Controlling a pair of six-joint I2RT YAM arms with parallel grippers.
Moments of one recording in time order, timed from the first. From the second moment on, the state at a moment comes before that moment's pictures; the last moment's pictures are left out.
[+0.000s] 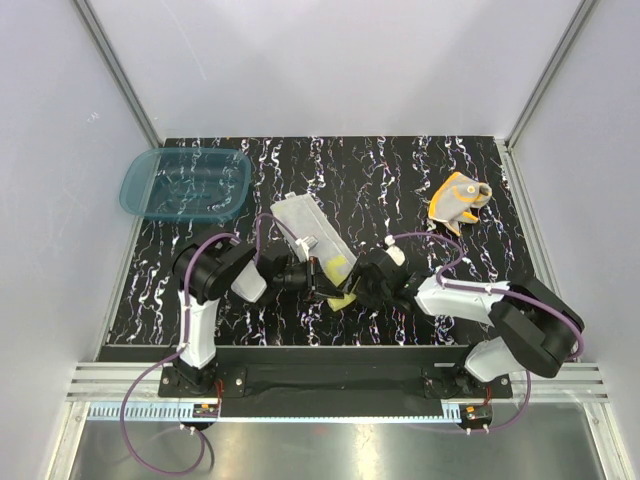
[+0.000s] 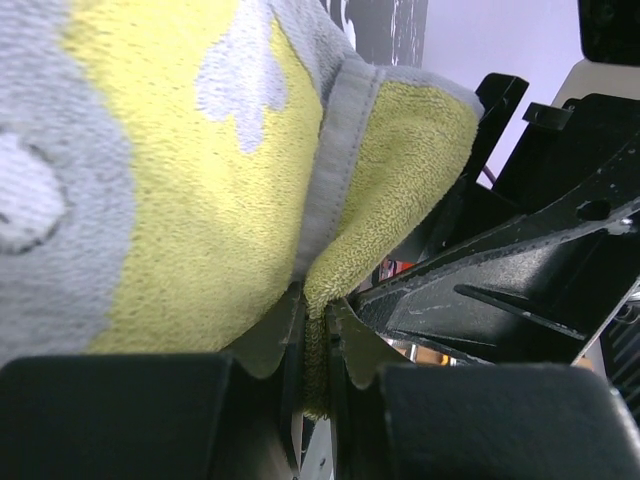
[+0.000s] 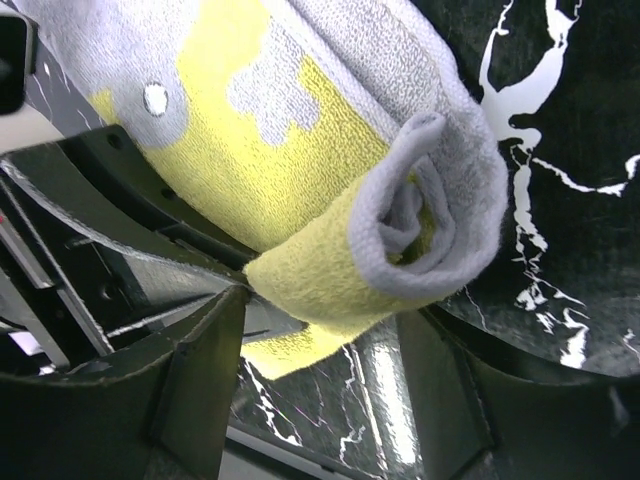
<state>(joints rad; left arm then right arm) -0.59 2.02 0.55 1.04 0.87 -1.13 0.82 1.44 0.60 -0.01 0.11 1.20</state>
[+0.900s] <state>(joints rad) -0.58 2.04 0.53 1.11 0.91 -1.17 0.83 1.49 0.59 0.01 0.22 1.30</state>
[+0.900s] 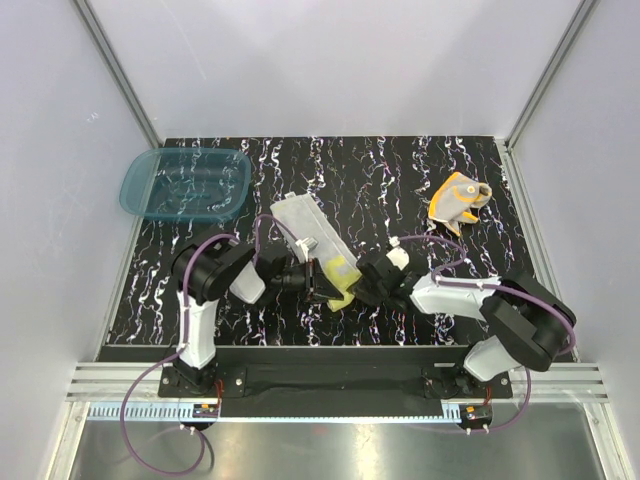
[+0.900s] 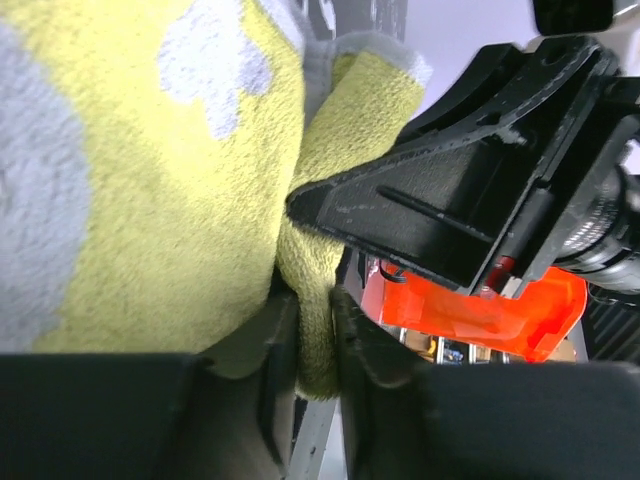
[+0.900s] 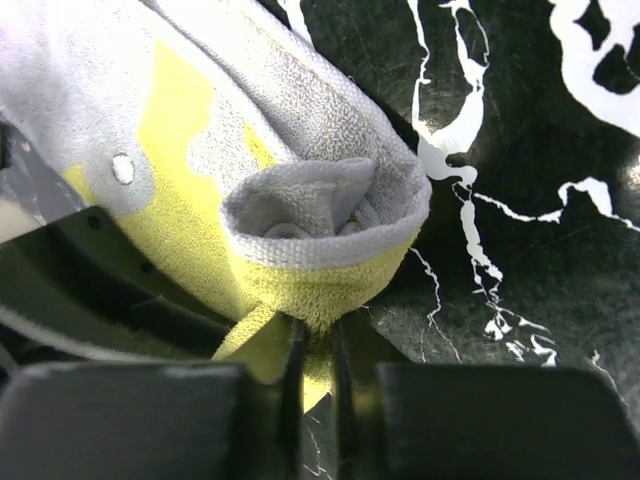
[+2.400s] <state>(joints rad) -1.38 1.65 0.63 0.38 -0.50 -0.05 0.71 1.64 0.92 -0.54 -0.09 0.99</state>
